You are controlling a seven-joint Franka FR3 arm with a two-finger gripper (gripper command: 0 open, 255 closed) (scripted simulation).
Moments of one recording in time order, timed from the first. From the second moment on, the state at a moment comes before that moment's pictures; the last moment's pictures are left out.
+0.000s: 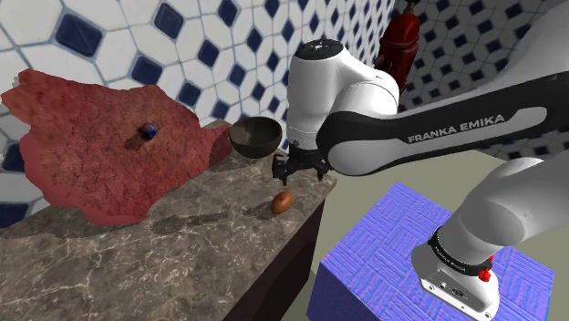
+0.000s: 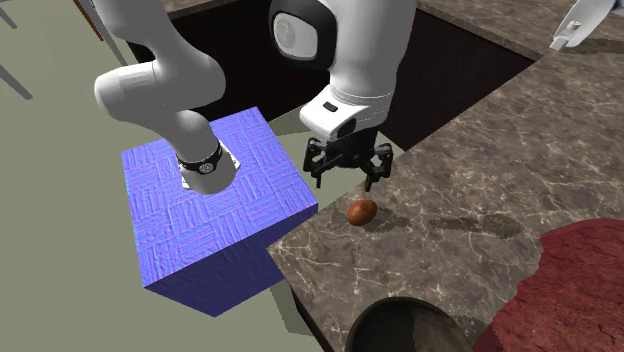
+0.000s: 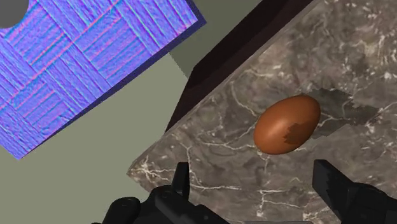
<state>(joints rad) -0.14 -0.48 0.74 -2.48 0.19 2.15 1.02</state>
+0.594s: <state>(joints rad) -0.36 -0.13 1.03 -2.39 -0.11 2.31 1.44</state>
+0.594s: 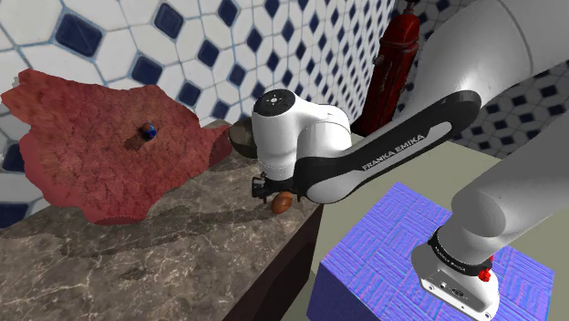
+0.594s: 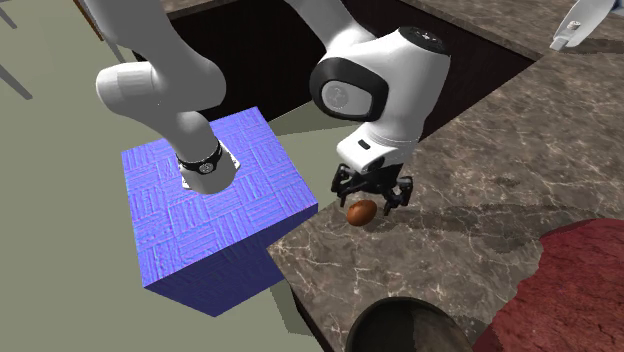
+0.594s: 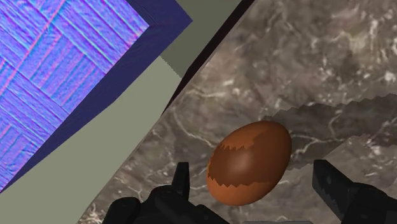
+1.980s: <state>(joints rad) -0.39 -0.05 1.06 -2.41 -0.21 2.37 1.52</state>
